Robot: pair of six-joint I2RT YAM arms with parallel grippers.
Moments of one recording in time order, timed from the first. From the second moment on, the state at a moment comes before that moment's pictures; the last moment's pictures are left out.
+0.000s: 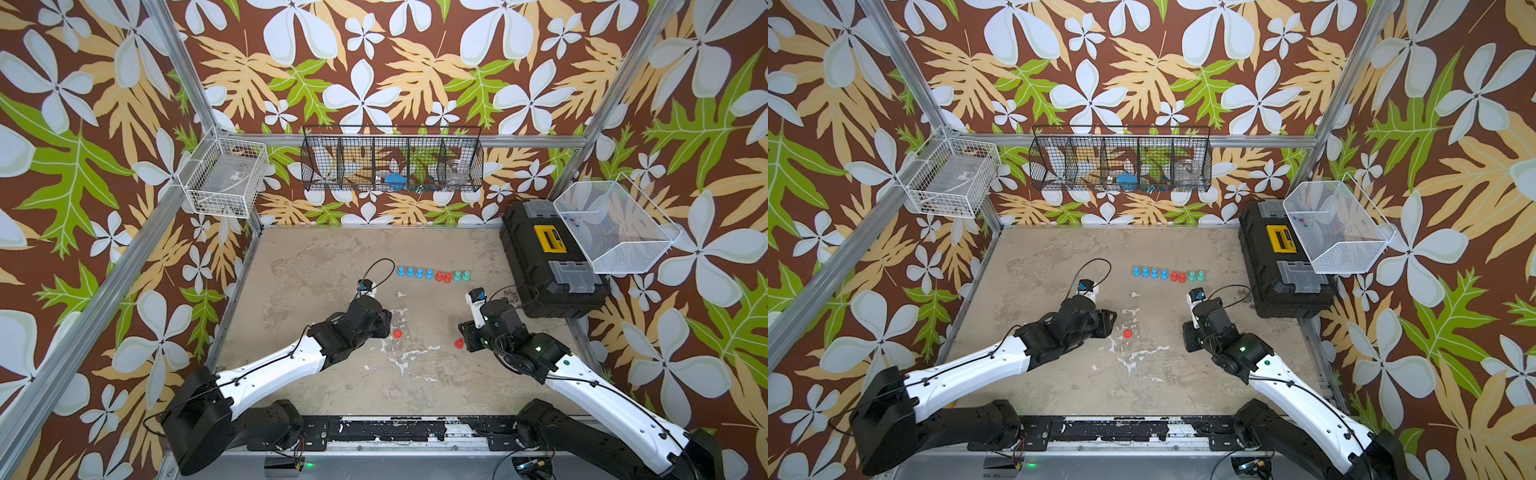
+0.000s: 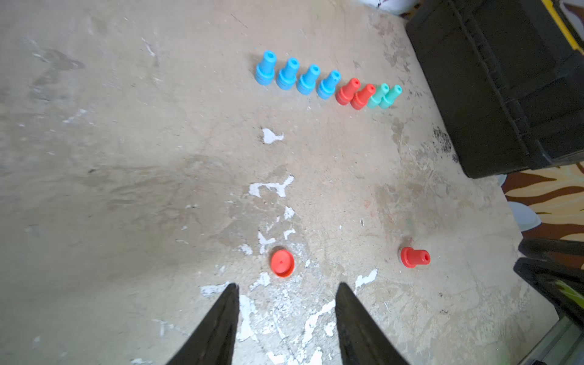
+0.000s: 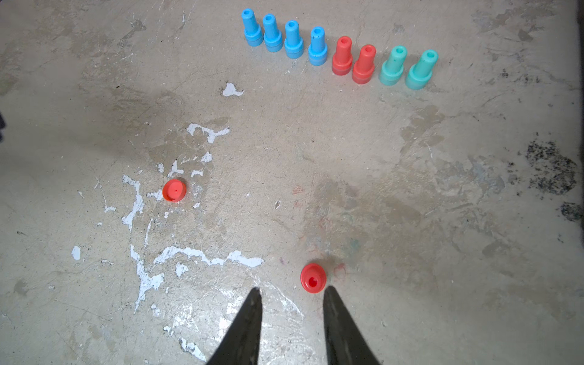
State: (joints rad) left arm -0.79 1.17 0.73 -0.24 -0.21 -0.68; right arm 0.59 0.92 0.67 -0.56 0.12 0.29
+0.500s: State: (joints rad) left arm -0.54 0.75 0.68 -0.51 -0.30 -0.52; right arm 0.59 0.95 0.67 -0.56 0.12 0.28
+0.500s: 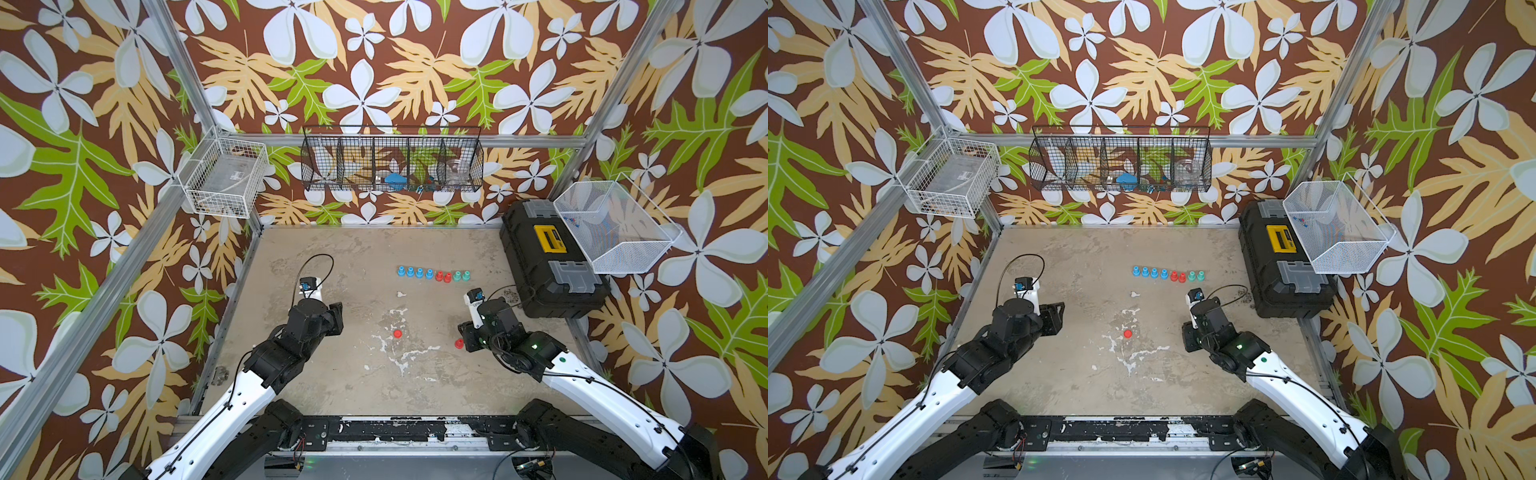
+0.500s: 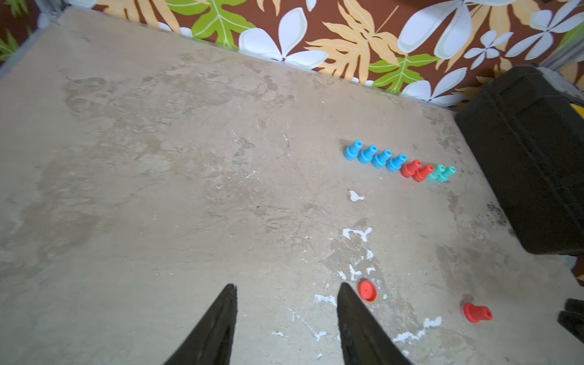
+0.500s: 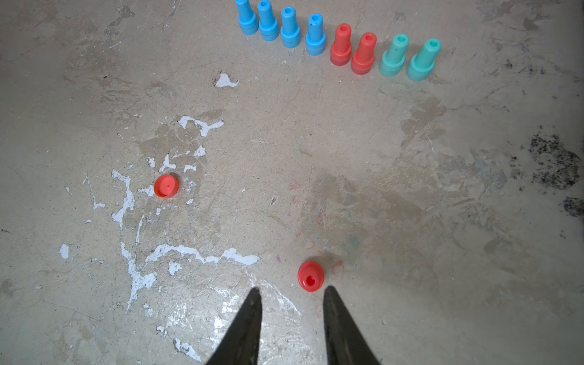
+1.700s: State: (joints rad) left arm -0.52 0.69 0.63 -0.50 -0.29 -0.42; right arm 0.59 1.36 0.77 -0.61 0.20 0.28
